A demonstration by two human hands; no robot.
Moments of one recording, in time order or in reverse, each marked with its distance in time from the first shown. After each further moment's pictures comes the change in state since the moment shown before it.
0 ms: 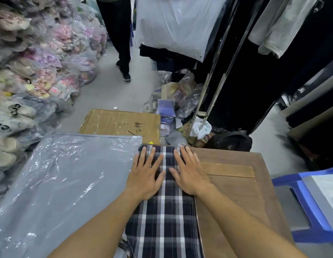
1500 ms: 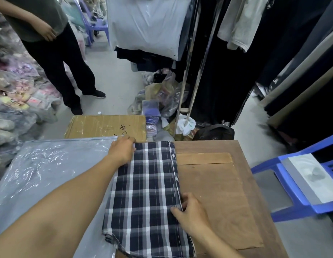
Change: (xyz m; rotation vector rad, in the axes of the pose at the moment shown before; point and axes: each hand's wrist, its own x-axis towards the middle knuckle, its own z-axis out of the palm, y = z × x) left_hand 0.069 -0.022 -0.047 -0.069 -0.064 -0.144; right_hand -0.145 -0.013 0.020 0.743 -0.049 0.561
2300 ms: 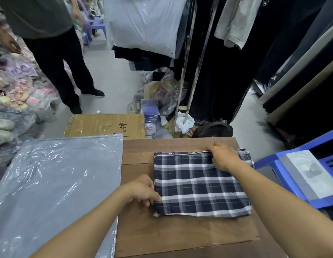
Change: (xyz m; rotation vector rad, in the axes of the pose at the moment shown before) left_hand -0.104 0.064 0.022 -0.501 -0.728 -0.104; right_hand 0.107 -0.019 -0.149 -0.873 0.108 -0.209
